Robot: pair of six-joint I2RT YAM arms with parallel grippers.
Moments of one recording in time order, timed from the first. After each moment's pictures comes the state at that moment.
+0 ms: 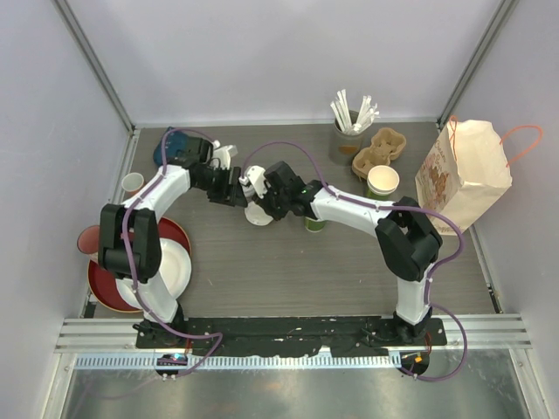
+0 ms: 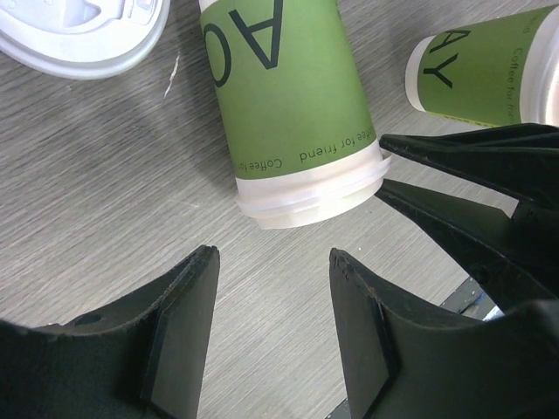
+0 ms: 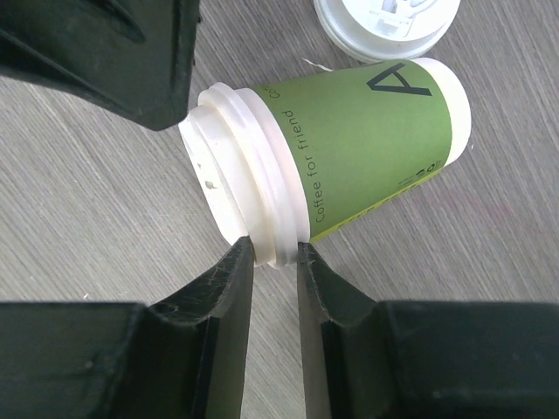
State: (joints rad) left arm -0.19 1.76 1.30 -0.64 0.58 -0.04; right arm 0.81 1.90 1.39 -0.27 -0.03 -0.26
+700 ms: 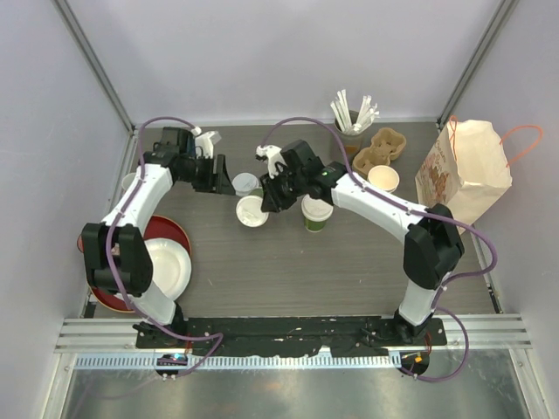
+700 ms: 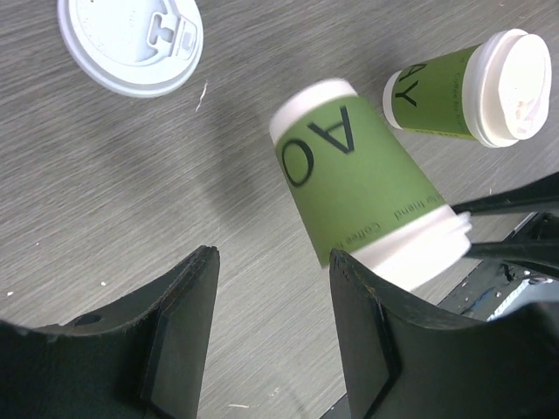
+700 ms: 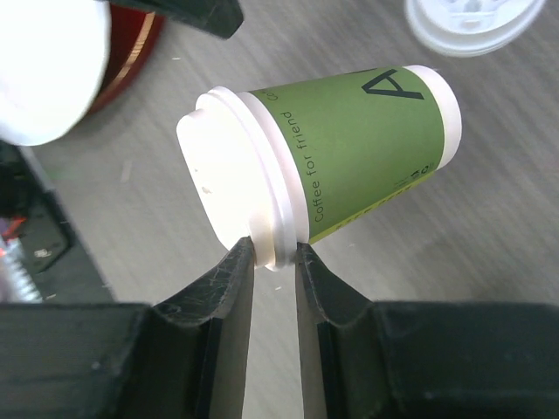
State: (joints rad) left arm -0.11 1.64 1.35 -0.71 0.61 -0.01; right arm 0.74 1.79 1.48 -0.45 -0.33 0.06
